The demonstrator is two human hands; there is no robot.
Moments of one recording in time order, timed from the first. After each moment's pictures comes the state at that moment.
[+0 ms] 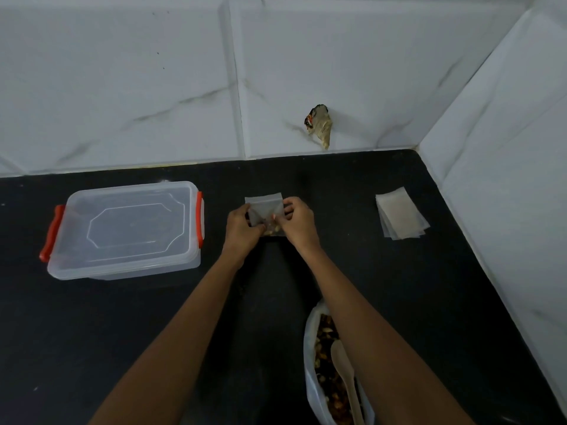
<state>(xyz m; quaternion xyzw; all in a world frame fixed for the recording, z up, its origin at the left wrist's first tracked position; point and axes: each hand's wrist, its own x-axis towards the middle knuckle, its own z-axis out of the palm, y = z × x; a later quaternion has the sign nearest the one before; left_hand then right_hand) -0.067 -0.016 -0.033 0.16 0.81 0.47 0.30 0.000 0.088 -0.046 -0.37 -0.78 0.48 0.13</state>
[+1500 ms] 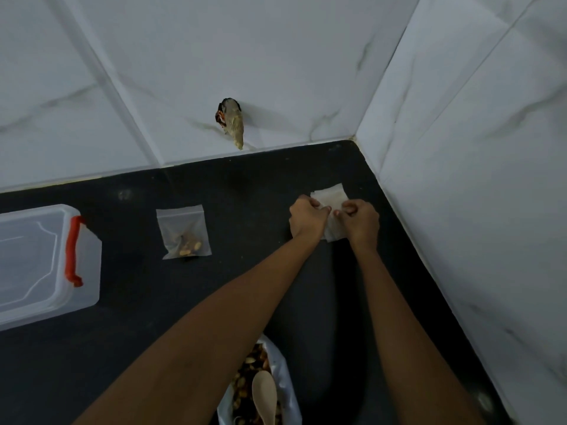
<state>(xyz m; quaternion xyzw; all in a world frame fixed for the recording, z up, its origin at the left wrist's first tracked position) 0.067 0.205 -0.037 0.14 0.81 0.47 0.33 0.143 0.264 -0.055 -0.59 -0.72 0.32 0.18</state>
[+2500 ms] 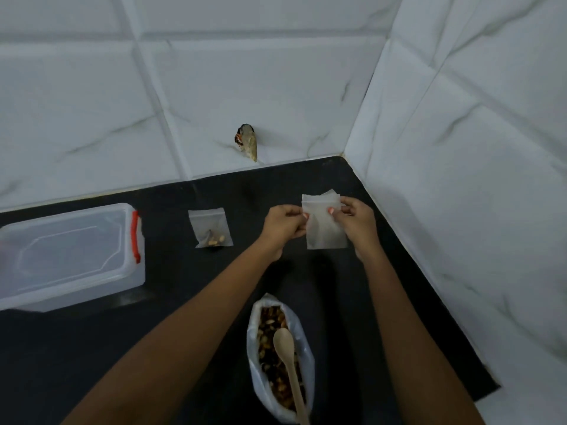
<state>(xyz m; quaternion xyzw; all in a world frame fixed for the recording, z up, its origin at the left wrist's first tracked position) 0.057 0.090 0.039 0.20 0.67 0.55 0.46 0.168 0.191 0.029 -0.51 -0.64 0.51 0.24</state>
